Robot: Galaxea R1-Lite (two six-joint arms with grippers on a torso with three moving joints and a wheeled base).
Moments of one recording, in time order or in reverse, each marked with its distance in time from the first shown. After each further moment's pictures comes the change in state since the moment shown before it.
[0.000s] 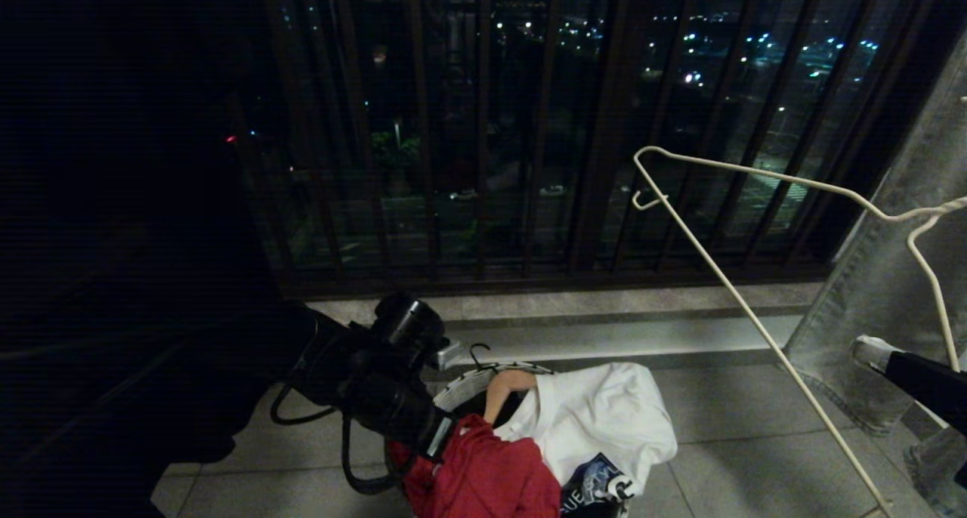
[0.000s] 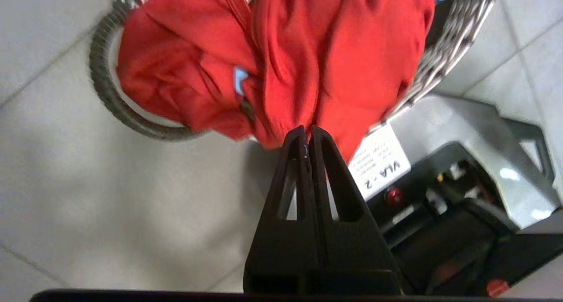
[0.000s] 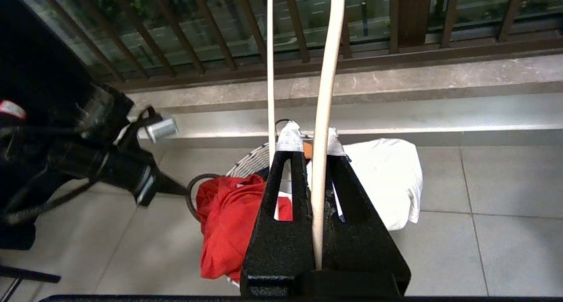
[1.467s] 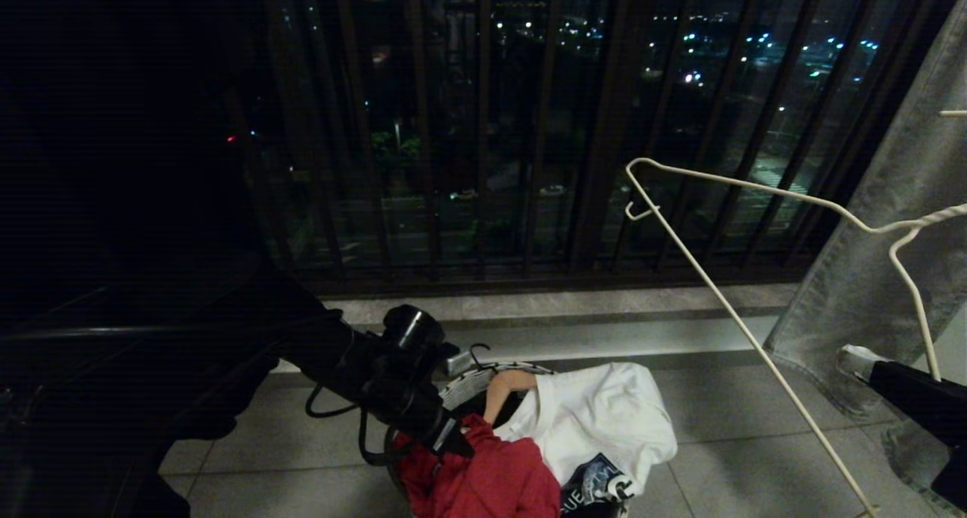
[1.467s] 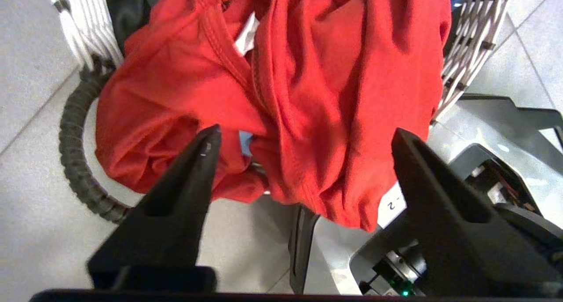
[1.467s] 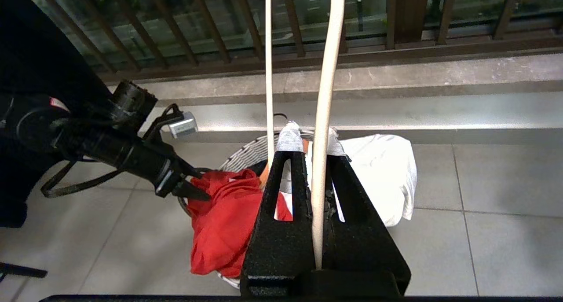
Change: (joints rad) left arm 0.054 0.199 -0.103 -0.083 -0.139 0.158; right arm -0.001 0.017 0.037 -0.040 -0.003 -0.022
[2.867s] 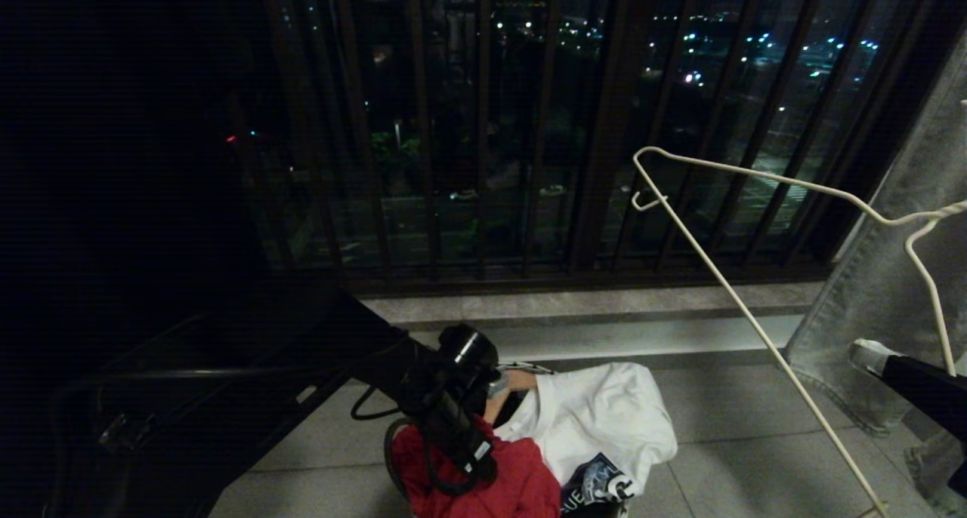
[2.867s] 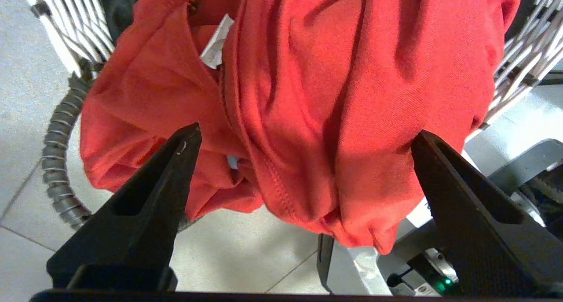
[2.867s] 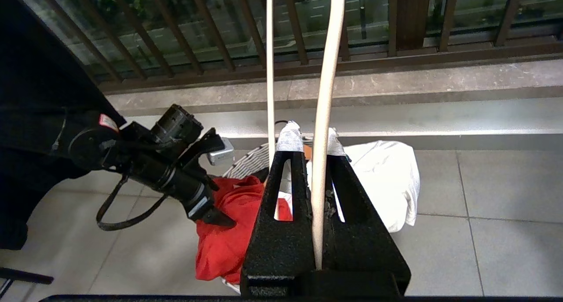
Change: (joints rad) left arm -0.133 0.115 -0.186 0.167 0.234 -0.004; right arm 0.000 -0.017 -0.007 -0.001 0.001 0.001
